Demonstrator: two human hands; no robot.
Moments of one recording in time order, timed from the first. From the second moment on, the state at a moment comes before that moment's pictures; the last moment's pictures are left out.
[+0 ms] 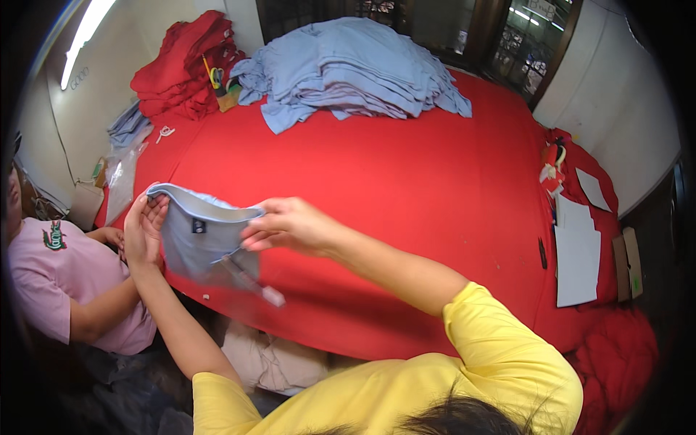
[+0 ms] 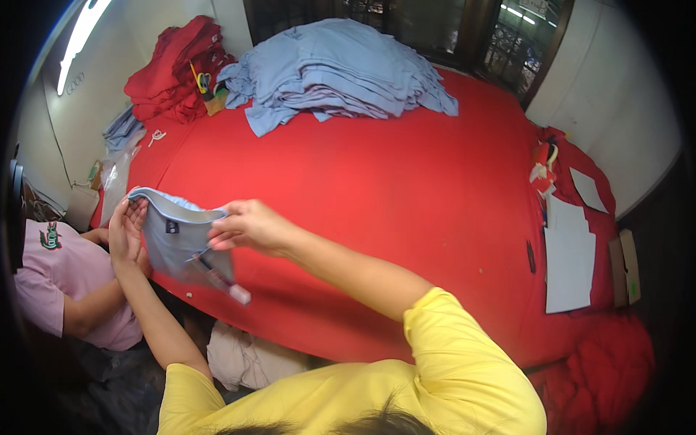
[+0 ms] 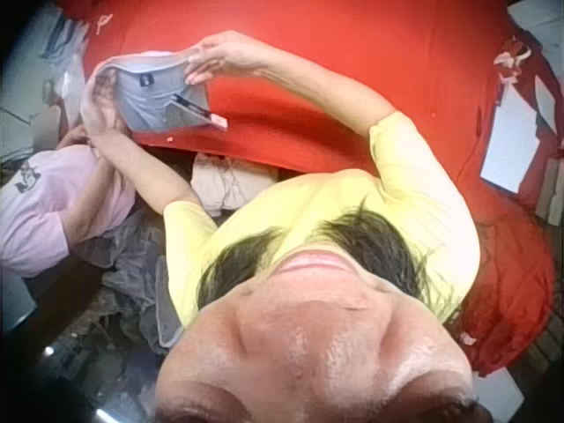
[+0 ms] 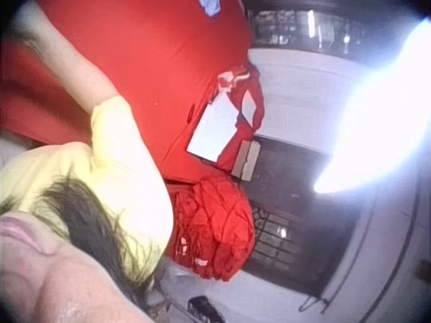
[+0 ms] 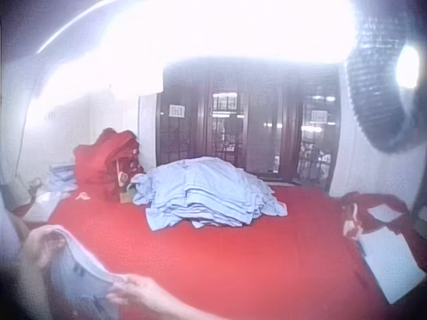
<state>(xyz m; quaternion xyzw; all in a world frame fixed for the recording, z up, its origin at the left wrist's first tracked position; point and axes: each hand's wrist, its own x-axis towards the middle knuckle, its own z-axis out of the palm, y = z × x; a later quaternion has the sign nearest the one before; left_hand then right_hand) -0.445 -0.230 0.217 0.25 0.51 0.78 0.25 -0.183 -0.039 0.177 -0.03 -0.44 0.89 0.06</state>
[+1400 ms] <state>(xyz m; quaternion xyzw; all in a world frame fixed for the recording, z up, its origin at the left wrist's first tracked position) -0.252 -0.115 0.102 0.46 0.73 0.49 0.07 0.082 0.009 0.245 -0.08 -0.96 0.09 -0.24</state>
